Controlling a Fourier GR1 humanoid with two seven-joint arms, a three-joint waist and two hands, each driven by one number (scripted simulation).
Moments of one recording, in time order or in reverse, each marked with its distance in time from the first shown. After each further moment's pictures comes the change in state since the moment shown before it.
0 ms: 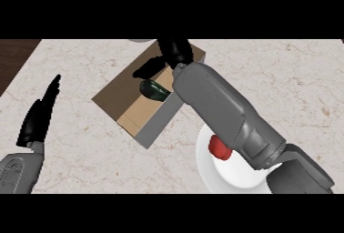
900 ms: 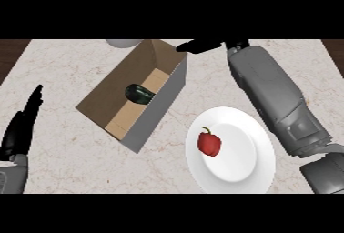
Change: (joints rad) left arm 0.090 0.024 0.067 -0.034 0.020 0.001 -0.012; right arm 0.062 -0.180 -0.284 0.084 -0.207 0.137 -0.317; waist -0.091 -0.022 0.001
